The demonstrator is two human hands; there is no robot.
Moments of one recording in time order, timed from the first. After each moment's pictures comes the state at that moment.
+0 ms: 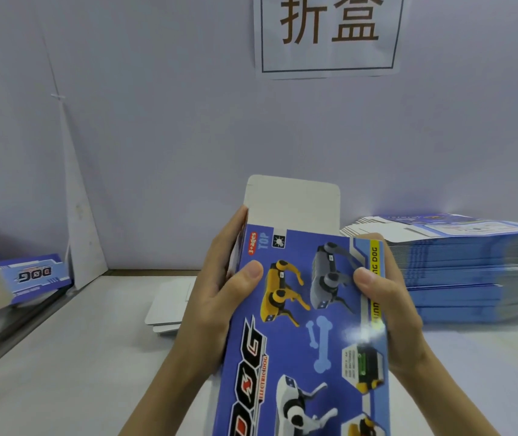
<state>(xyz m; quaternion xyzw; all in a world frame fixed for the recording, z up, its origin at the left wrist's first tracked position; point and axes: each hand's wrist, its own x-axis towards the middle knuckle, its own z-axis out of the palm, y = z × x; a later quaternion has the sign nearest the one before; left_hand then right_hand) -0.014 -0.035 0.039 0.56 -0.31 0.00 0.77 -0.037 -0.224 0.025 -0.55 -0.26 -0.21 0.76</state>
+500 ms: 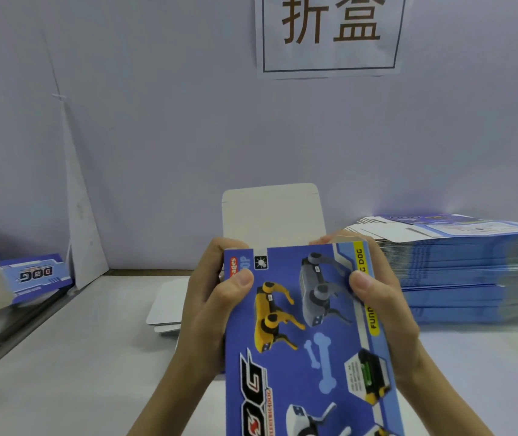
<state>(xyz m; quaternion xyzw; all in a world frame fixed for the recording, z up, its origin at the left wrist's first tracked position) -0.013 -0.040 0.035 0.52 -0.32 0.09 0.79 -0.036 -0.217 0.027 -0.56 -0.30 -0.21 0.74</state>
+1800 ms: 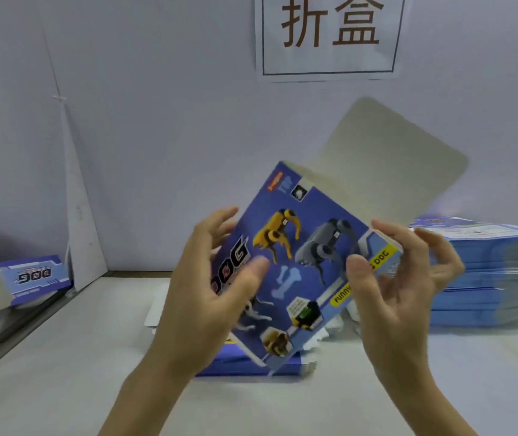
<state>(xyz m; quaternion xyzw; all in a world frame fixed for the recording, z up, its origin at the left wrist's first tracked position) -0.009 -0.026 0.047 0.71 -0.30 0.24 0.59 -0.036 -0.208 0.028 -0.62 -0.12 -0.56 0.54</state>
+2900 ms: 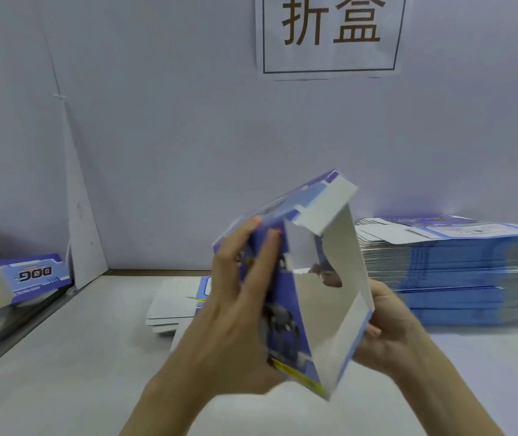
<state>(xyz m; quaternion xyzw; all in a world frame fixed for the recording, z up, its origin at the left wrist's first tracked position) 0.012 -0.043 0.013 0.72 -0.45 0.43 0.30 -0.019 -0.233 0.030 -0.37 -0.05 0.14 0.92</state>
